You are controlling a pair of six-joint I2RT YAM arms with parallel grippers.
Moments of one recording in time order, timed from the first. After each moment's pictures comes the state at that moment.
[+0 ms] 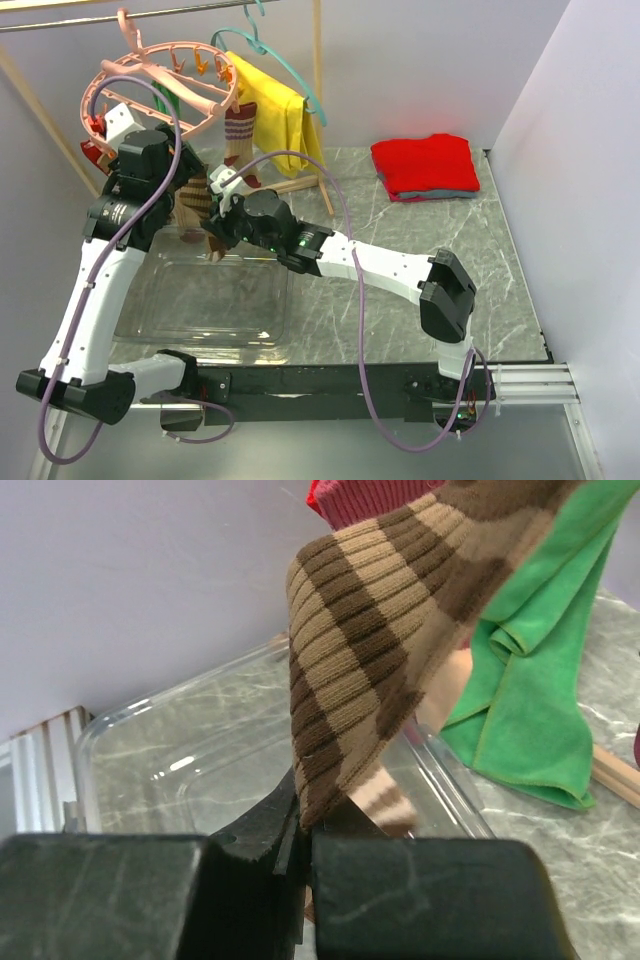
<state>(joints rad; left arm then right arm) -0.27 1.18 1.56 -0.76 -0.51 -0.64 1.10 1.90 1.67 0.11 -0.01 0.10</state>
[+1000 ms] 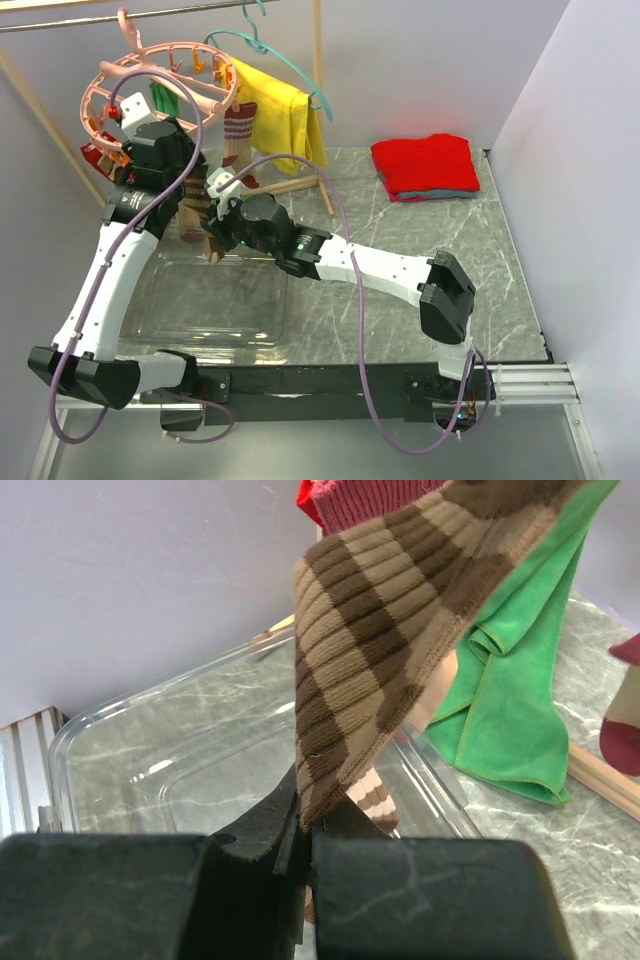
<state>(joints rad) -0.24 1.26 1.51 -0.56 -0.52 -0.52 1.12 1.90 1.67 0.11 0.06 0.06</state>
